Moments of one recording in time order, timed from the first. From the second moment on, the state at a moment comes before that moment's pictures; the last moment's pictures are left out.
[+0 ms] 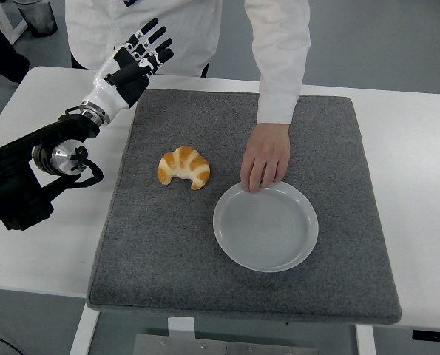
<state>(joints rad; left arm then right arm) -0.85 0.37 -0.54 -0.83 -0.04 -0.24 -0.44 0.07 0.00 -0.16 0.16 0.08 -0.19 -0.03</state>
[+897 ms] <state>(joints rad) -0.85 0.37 -0.53 -0.84 -0.05 -0.24 -0.44 0.07 0.00 -0.16 0.16 0.08 -0.19 -0.03</state>
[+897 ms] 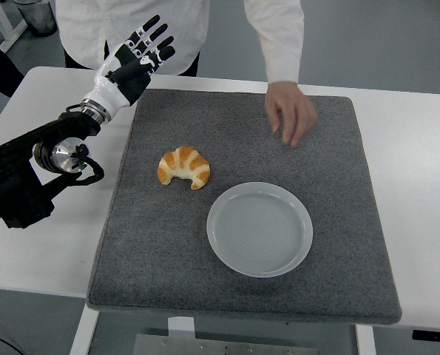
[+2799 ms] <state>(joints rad) -1.68 0.70 0.48 -1.36 0.48 0.03 -0.27 0.07 0.00 -0.16 0.16 0.08 -0.19 -0.03</state>
